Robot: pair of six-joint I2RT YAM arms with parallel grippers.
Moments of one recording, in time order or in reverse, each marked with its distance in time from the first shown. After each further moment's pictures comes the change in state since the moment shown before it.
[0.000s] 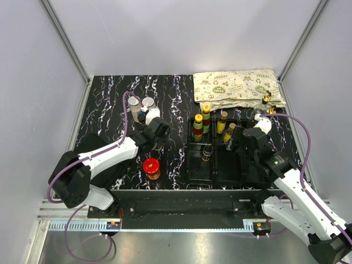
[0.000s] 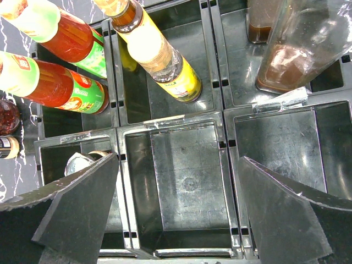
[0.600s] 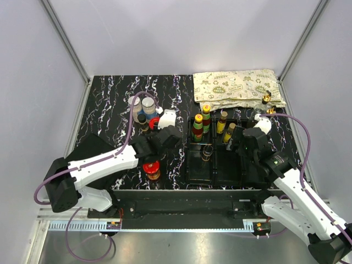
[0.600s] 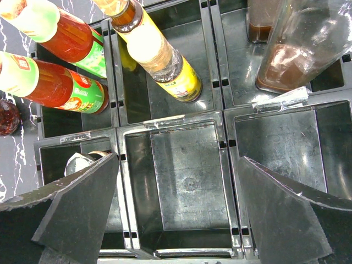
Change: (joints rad) left arm -0.250 -0.081 0.101 -0.091 -0.182 0.069; right arm 0.000 0.002 0.000 0.000 0.000 0.004
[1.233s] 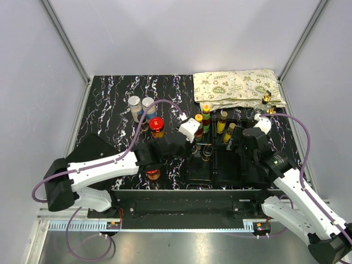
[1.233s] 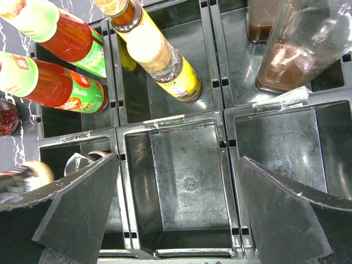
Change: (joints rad) left arm -0.136 -0.040 -0.009 0.277 0.321 0.312; right arm 0.000 0.002 0.000 0.000 0.000 0.001
